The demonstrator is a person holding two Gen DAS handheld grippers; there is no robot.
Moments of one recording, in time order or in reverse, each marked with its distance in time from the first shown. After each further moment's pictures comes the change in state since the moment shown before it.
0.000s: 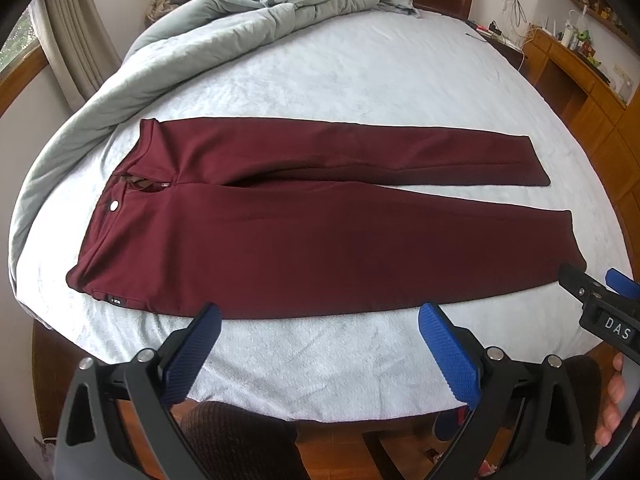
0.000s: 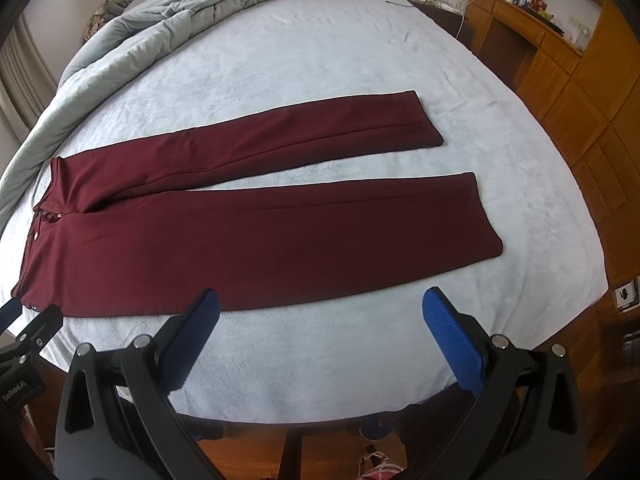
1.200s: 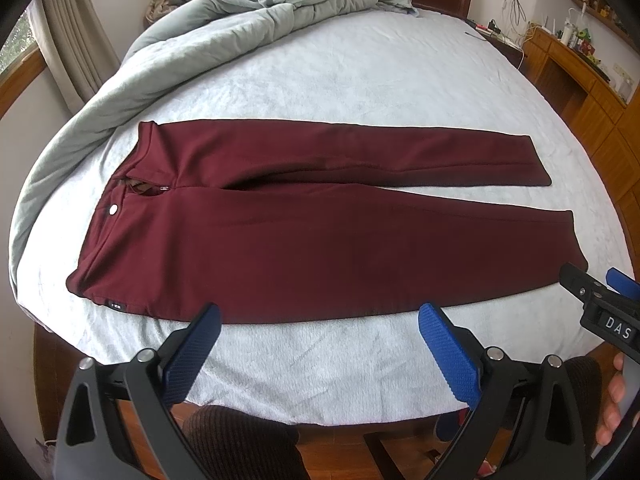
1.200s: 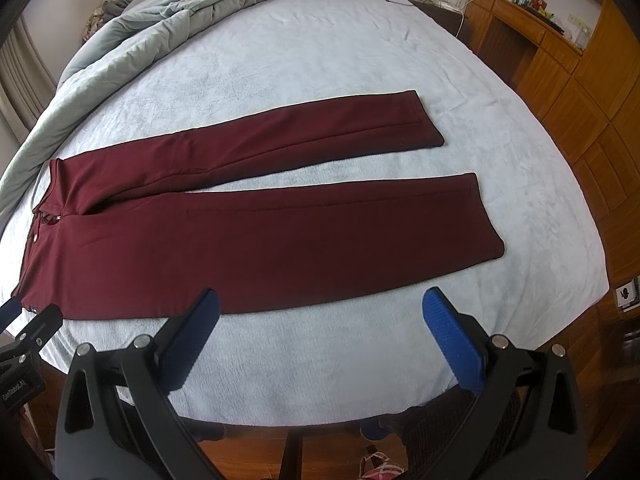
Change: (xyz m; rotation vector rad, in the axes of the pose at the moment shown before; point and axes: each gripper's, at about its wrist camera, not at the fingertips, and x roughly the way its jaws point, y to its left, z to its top) left arm 0.001 -0.001 0.005 0.004 0.002 0.004; right arm 0.001 -0.001 0.000 0.002 0.002 0.001
